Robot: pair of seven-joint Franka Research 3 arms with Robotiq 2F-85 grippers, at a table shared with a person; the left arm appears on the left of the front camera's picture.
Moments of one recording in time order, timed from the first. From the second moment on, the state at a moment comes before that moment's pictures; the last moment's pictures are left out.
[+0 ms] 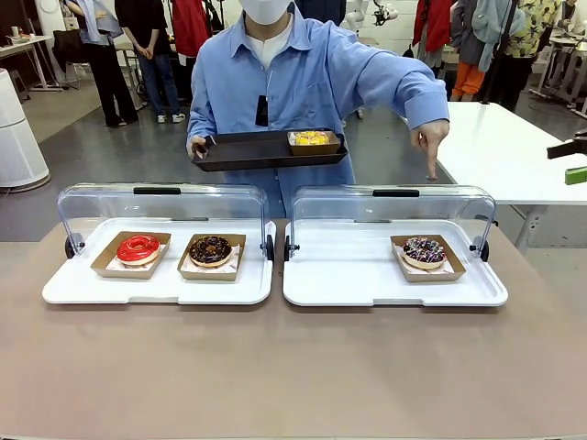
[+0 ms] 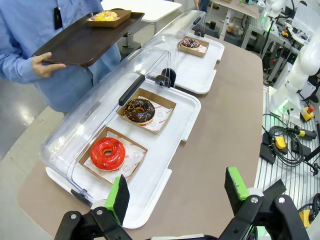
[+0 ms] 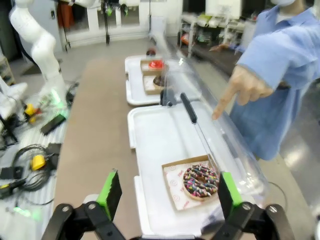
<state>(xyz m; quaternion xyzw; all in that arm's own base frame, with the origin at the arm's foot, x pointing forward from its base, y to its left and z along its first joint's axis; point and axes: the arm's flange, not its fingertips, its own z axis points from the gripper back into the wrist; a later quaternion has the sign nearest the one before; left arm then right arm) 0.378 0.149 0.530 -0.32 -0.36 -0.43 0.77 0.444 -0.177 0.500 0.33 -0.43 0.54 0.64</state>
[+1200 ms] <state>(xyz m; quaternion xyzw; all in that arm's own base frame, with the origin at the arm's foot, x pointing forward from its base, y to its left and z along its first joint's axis) 0.378 0.148 0.530 -0.32 -0.36 -0.43 0.77 0.435 0.065 0.461 0.12 -0.12 0.72 0.67</state>
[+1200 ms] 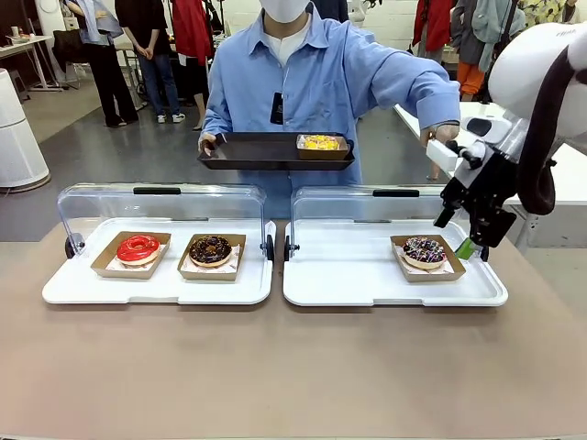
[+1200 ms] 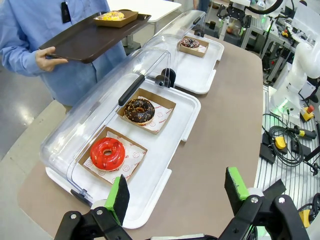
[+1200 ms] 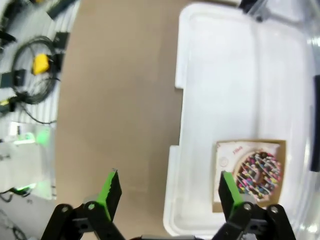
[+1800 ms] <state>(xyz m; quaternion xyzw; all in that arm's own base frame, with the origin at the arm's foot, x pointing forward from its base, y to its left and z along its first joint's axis) 0.378 0.148 0.530 -0.32 -0.36 -0.43 0.77 0.434 0.070 0.451 0.11 -0.11 0.72 0.68</state>
